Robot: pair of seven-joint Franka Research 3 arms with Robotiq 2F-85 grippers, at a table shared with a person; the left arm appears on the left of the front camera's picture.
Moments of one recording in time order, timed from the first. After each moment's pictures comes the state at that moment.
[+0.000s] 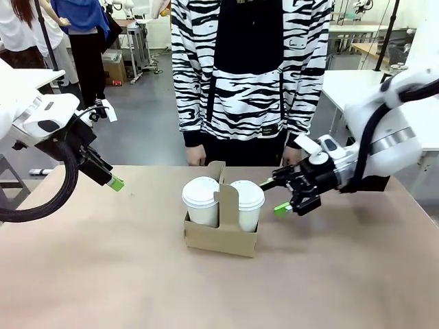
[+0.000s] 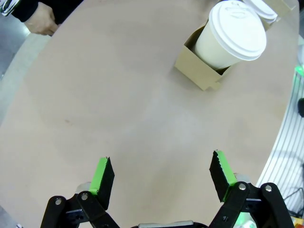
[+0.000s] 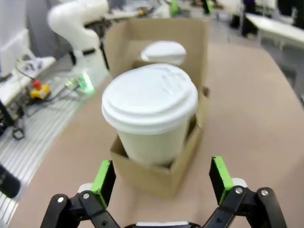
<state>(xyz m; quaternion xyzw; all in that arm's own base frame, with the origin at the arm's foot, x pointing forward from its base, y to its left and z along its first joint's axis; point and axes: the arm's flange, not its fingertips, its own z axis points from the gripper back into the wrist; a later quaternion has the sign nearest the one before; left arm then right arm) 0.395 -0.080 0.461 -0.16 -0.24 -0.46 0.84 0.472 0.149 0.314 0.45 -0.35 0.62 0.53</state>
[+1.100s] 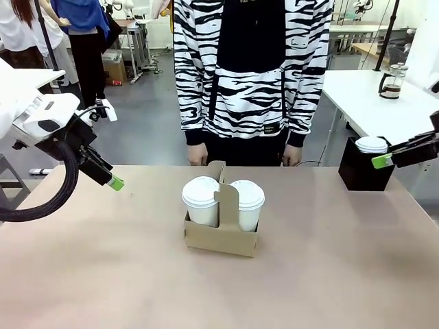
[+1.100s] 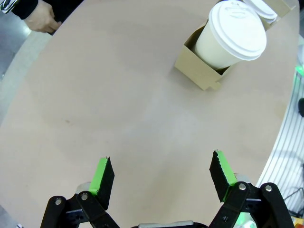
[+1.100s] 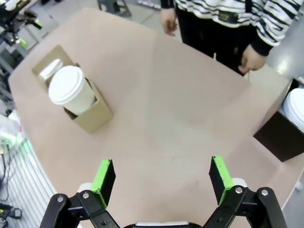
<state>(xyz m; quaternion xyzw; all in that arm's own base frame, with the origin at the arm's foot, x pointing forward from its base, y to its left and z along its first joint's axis) 0.395 -0.081 0.461 -0.15 -0.24 -0.46 0.84 0.346 -0.013 0.484 0.21 -0.37 0.30 0.85</state>
